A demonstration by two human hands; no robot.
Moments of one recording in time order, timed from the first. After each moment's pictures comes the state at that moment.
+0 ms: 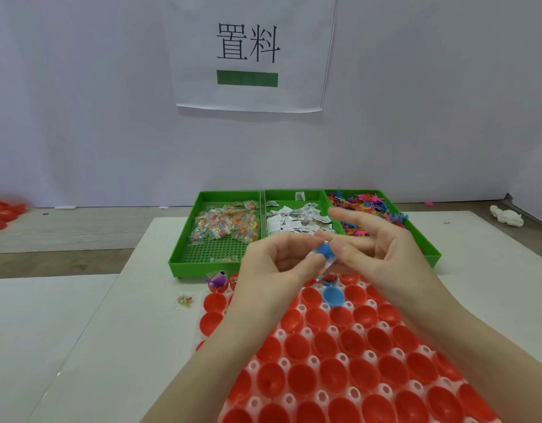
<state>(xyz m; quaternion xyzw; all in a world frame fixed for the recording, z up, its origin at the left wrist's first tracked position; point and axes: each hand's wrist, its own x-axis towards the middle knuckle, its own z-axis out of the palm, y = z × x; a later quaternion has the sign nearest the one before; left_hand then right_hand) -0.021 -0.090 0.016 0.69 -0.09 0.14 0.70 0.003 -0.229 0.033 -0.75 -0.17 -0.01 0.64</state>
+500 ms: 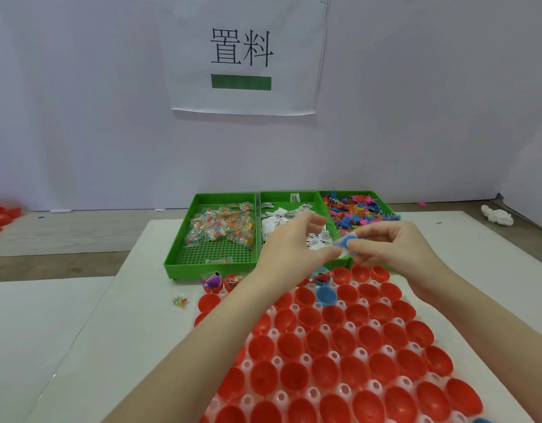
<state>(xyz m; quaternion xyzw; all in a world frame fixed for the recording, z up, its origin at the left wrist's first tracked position) 0.039 -0.105 0.009 0.89 -0.10 0.12 0.43 0.053 -0.267 0.018 -0.81 -0.08 -0.01 0.58</state>
